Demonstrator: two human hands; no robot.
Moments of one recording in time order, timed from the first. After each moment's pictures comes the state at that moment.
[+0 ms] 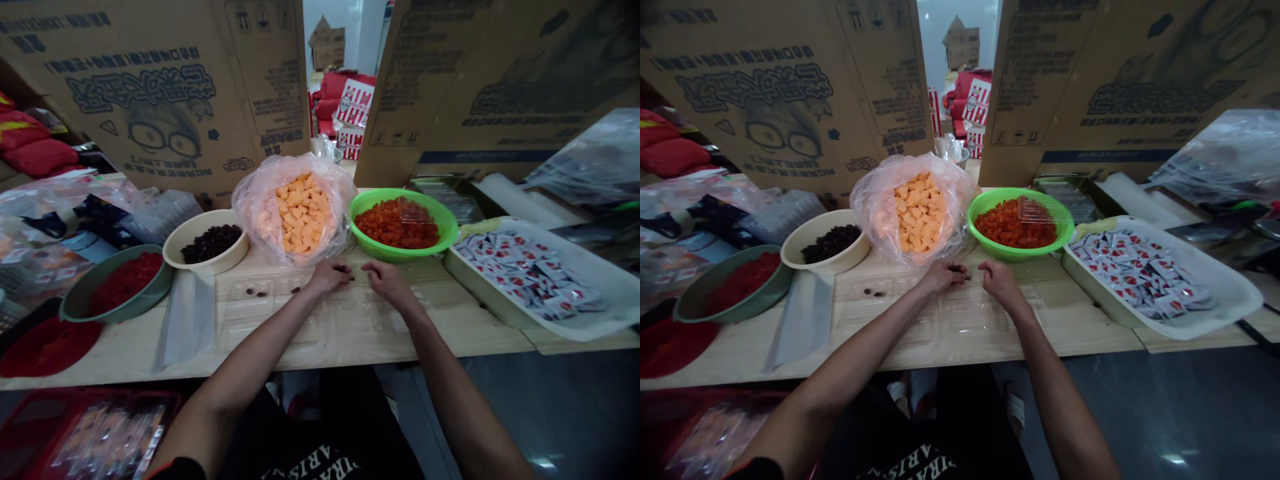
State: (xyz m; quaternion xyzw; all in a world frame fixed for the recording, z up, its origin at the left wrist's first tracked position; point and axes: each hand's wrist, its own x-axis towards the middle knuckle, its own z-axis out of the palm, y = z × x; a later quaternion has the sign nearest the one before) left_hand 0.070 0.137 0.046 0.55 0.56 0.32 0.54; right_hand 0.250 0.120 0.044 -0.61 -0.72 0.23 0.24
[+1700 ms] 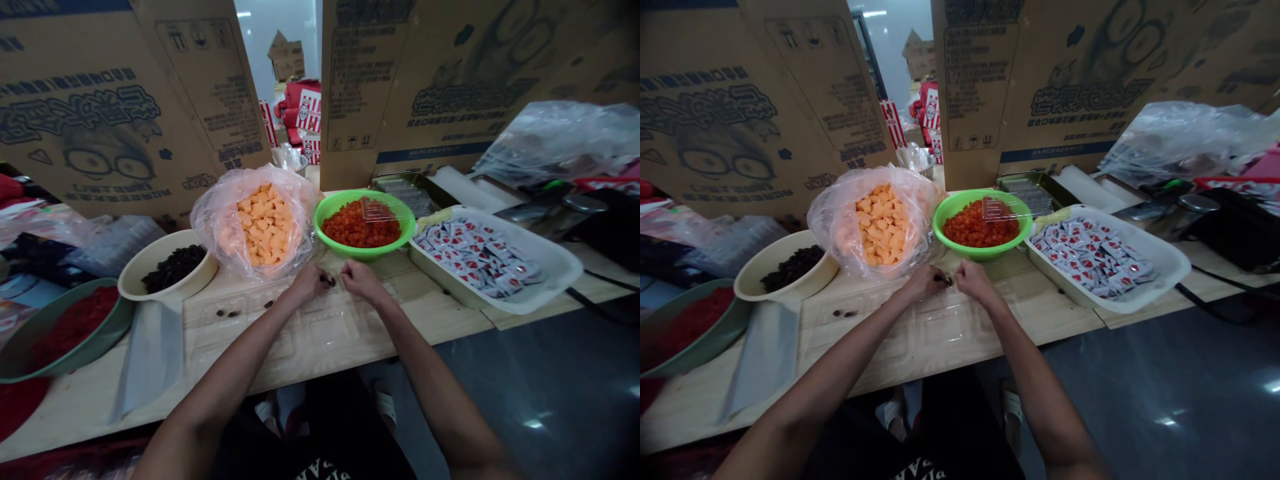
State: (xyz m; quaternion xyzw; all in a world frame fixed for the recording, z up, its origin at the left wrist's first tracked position) left_hand 0.088 0.162 0.041 0.80 0.52 0.10 0.29; right_hand 0.266 0.127 0.045 -0.63 -0.74 0.17 0.15
